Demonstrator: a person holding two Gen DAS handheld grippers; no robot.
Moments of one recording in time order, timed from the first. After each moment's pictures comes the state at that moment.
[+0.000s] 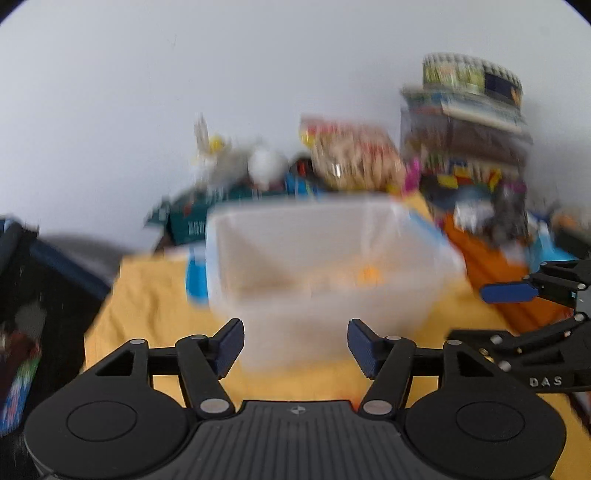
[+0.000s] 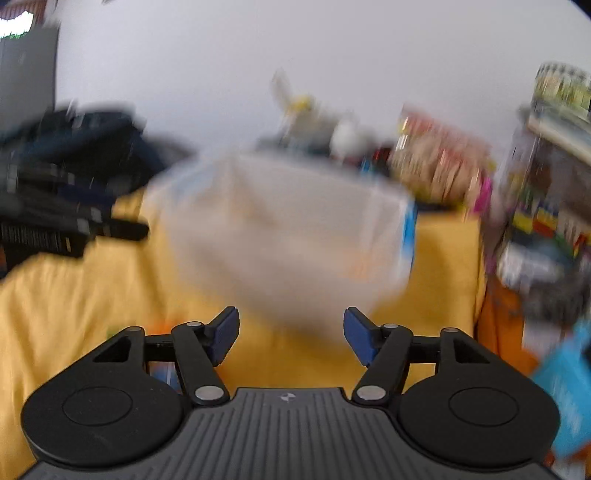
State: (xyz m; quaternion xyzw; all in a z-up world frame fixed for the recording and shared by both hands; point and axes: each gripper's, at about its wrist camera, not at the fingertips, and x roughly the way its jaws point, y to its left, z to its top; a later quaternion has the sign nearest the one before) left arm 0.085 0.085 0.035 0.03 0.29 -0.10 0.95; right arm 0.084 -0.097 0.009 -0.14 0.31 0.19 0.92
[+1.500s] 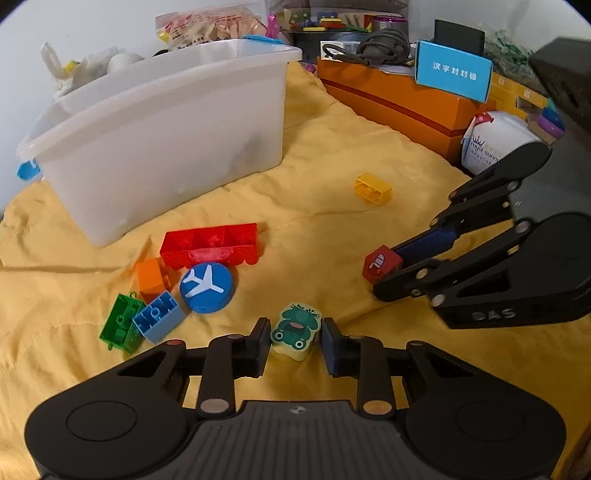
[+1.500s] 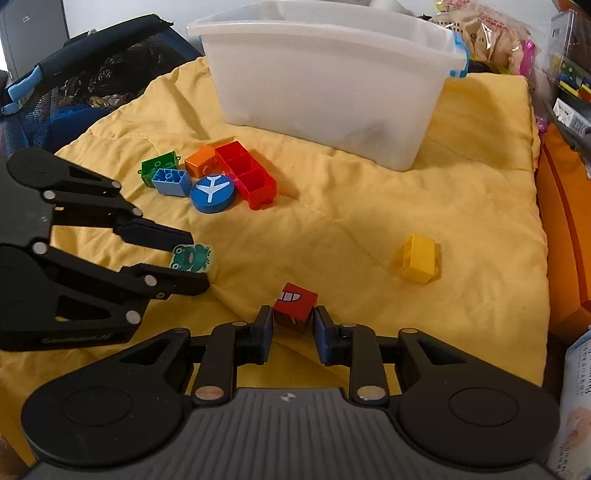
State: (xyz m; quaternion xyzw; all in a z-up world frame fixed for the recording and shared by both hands) left arm 0.038 0.008 -0.065 0.13 0.40 -0.23 0.88; right arm 0.046 -0.107 -0.072 -0.11 0.44 0.22 0.86
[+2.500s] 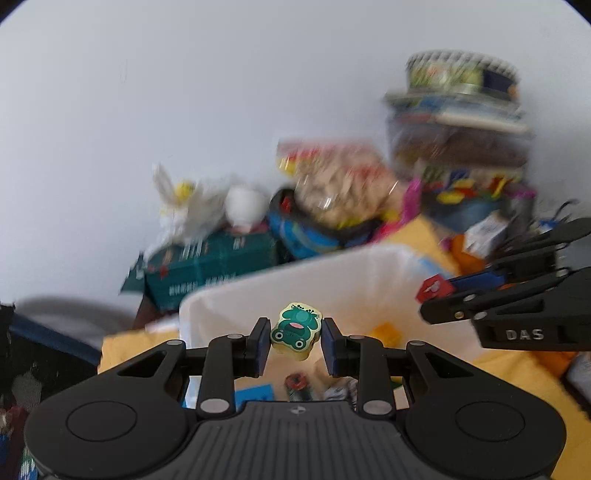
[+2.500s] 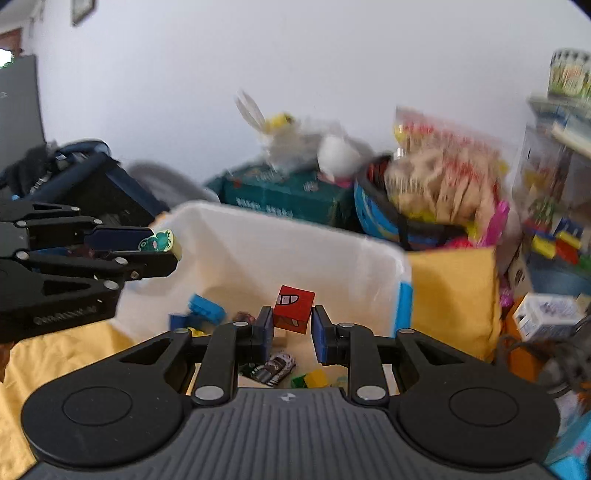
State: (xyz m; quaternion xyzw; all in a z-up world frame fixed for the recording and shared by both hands) left arm 0.193 0.057 0.066 0.09 0.26 -0.11 0.95; right arm 0.199 -0.087 0.056 -0.07 0.32 0.18 0.93
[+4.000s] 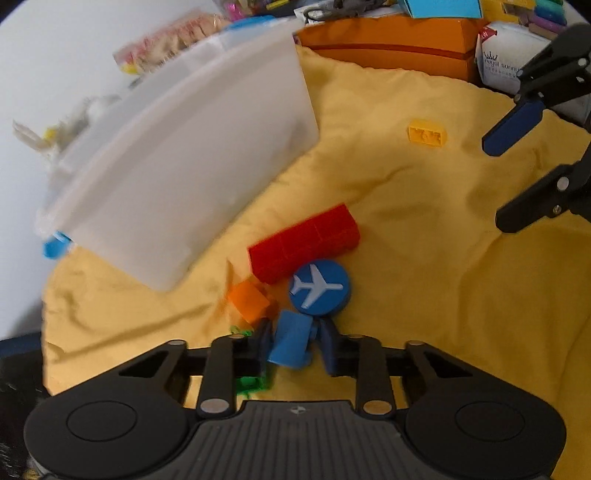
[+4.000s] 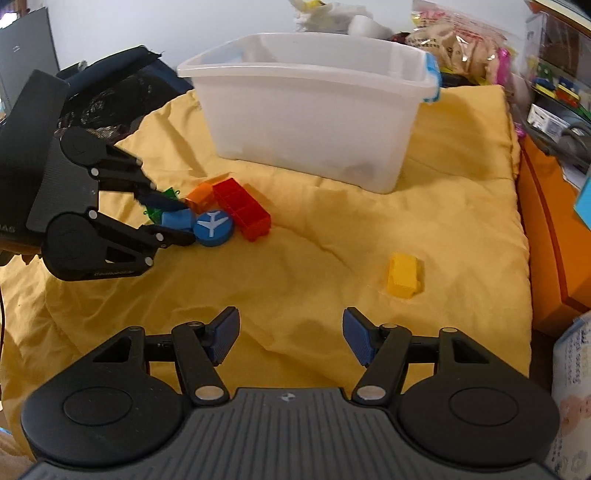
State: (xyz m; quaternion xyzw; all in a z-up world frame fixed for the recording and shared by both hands) left arm 0.081 0.031 -0.068 0.31 0.38 -0.23 0.84; right arm 0.036 -0.116 -0.048 -0.08 0.42 0.21 0.88
